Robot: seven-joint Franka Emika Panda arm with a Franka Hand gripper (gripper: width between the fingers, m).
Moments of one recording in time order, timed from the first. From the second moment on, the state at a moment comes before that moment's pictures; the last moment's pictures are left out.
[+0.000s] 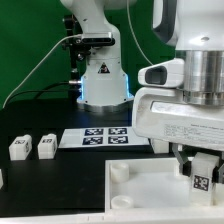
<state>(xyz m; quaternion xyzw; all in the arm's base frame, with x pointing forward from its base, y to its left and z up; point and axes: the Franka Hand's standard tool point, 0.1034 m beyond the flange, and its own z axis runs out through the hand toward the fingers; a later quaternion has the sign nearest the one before) 0.644 0.115 0.070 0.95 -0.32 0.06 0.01</state>
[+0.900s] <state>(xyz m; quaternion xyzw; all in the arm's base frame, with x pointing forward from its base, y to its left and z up) 0.628 0.108 0.069 0.60 -0.80 0.04 0.00</state>
